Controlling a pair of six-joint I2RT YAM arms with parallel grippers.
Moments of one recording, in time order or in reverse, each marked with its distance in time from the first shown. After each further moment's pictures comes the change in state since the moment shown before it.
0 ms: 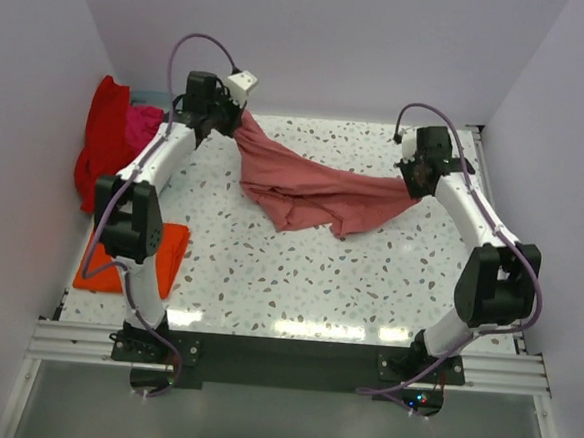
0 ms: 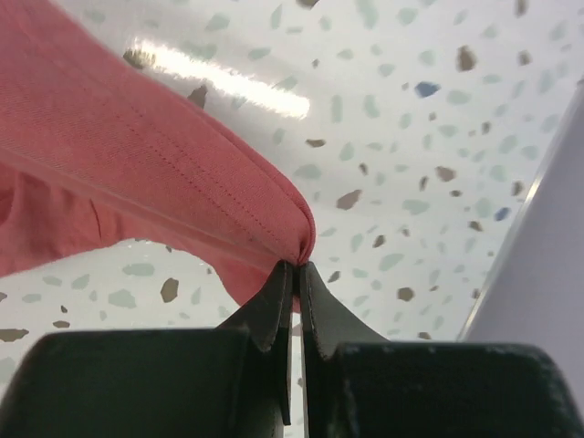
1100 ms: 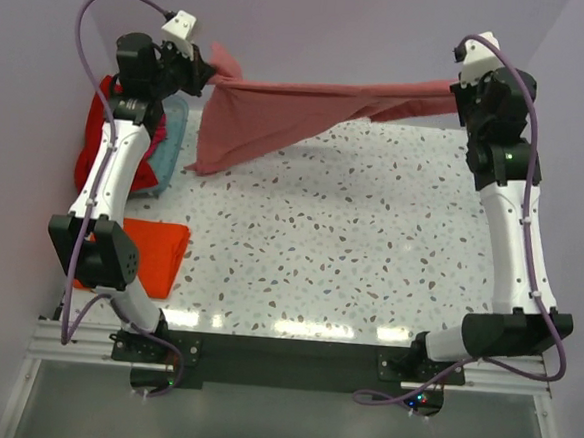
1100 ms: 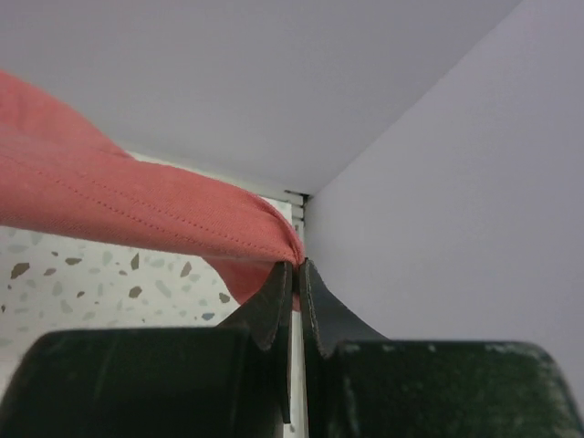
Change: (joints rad) left arm 0.158 -0.275 0.065 0.131 0.216 -0.269; right arm -0.046 -0.212 0.419 0.176 0.081 -0.143
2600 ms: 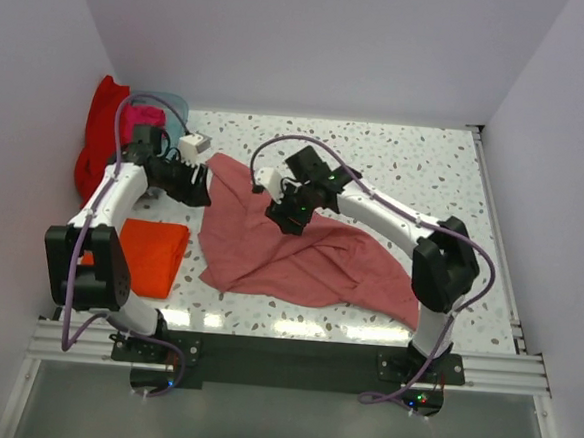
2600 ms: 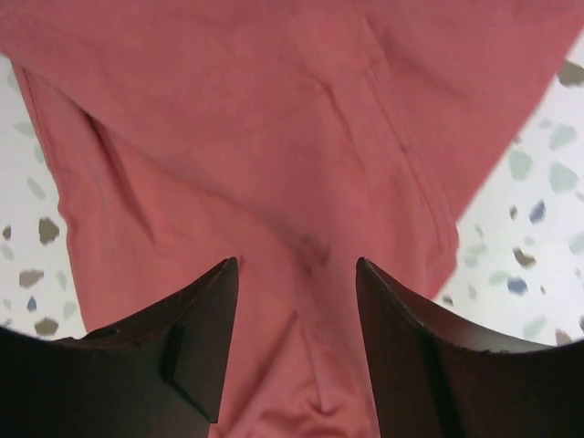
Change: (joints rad) left arm 0.075 -0.166 -0.596 -0.516 0.096 0.329; right arm 0.650 0.370 -0.233 -0.223 -0.526 -0.069
